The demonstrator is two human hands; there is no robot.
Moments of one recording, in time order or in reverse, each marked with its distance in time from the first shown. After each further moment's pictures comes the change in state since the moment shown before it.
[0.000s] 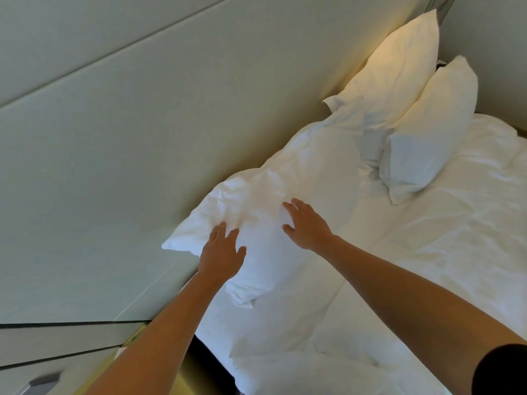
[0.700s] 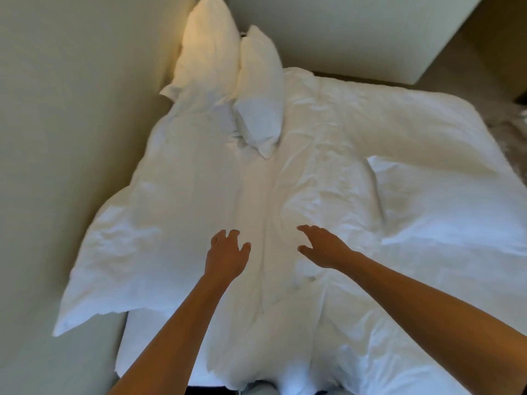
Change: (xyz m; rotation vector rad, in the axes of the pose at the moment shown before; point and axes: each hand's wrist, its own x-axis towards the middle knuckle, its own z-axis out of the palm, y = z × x) left_hand -0.032 0.147 0.060 -0.120 -0.286 0.485; right_hand -0.288 0.081 0.025 0.214 -0.018 0.746
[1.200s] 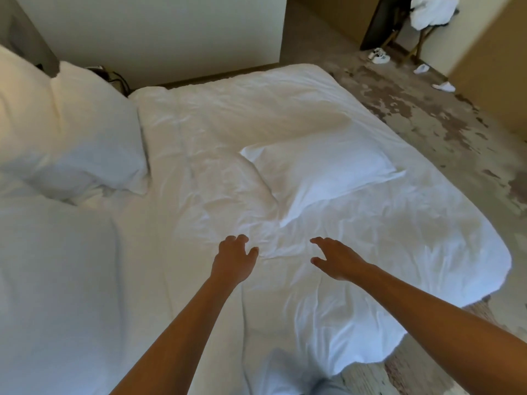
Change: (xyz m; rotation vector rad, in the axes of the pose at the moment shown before) left_hand -0.012 0.306 0.184 0.214 -0.296 0.361; right_hand -0.173 0.328 0.013 0.262 0.097 0.420
